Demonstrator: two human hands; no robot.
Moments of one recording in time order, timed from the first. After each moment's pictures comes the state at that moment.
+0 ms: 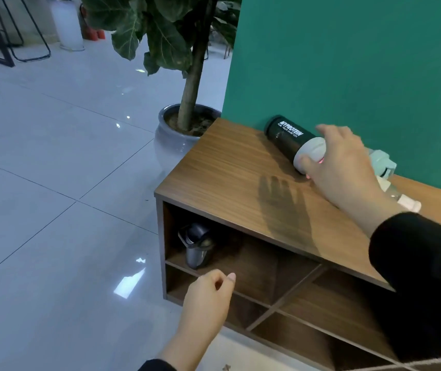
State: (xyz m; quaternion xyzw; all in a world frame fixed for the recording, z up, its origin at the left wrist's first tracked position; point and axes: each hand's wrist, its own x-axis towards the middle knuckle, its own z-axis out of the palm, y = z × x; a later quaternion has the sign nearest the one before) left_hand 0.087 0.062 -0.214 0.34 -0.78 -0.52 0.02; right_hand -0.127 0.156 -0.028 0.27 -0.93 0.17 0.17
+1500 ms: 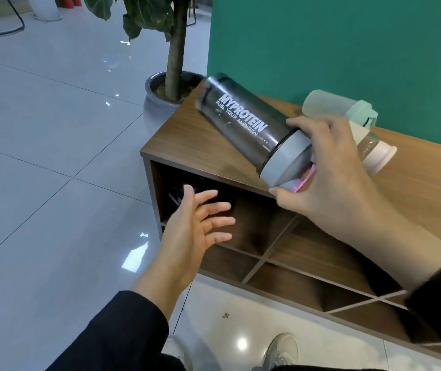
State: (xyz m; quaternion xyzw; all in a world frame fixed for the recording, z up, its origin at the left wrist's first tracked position) left_hand 0.105 0.057 -0.162 0.24 -0.44 -0.86 0.12; right_hand -0.012 0.225 -0.039 0.41 -0.87 0.24 0.11
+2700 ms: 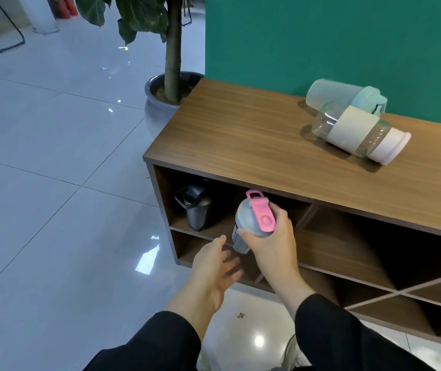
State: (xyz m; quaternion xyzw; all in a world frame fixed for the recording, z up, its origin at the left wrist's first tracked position) left_hand 0.100 0.090 -0.212 0.48 -0.34 -0.81 -0.01; right_hand 0.019 0.189 -0.224 0.10 -0.83 0.54 -0.06
